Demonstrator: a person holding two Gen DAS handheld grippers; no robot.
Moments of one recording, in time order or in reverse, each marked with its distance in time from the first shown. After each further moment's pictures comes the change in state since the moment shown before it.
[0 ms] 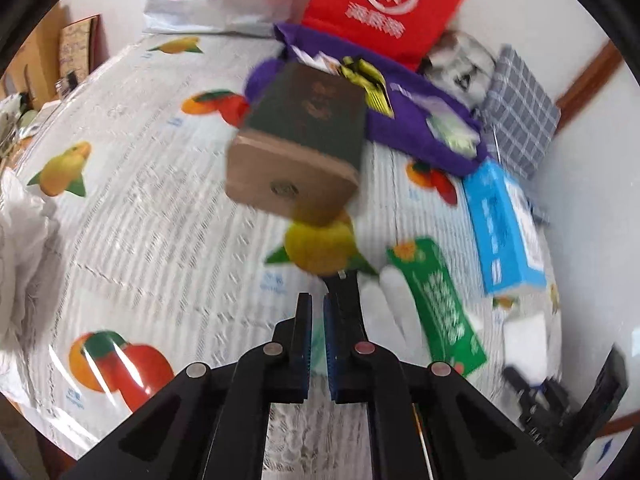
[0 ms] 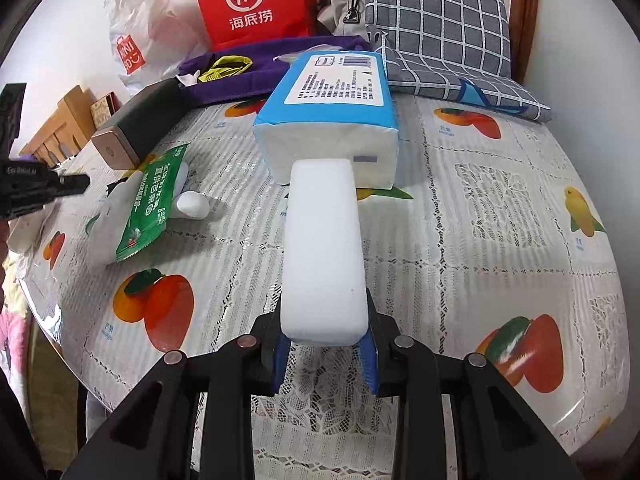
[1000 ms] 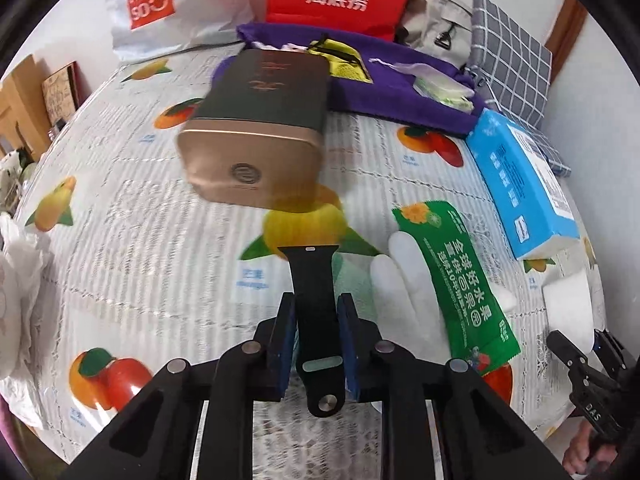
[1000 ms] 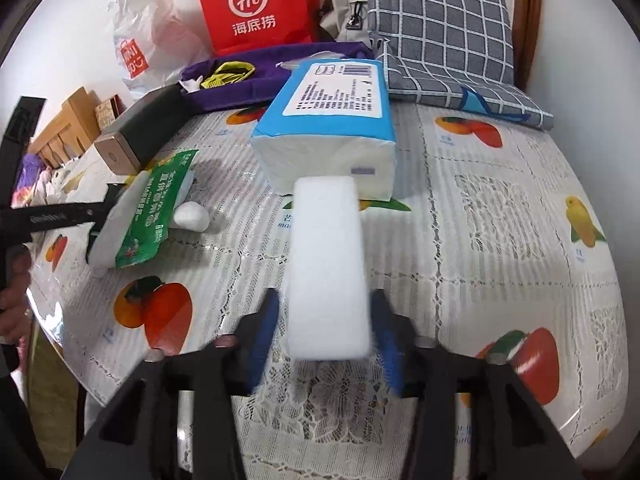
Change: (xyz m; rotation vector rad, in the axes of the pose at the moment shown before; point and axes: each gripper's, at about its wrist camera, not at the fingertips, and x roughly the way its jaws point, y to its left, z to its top) left arm 0.015 -0.021 -0.011 0.138 -0.027 0.112; right arm 0.002 -0.003 0.005 -0.018 -0.020 0.004
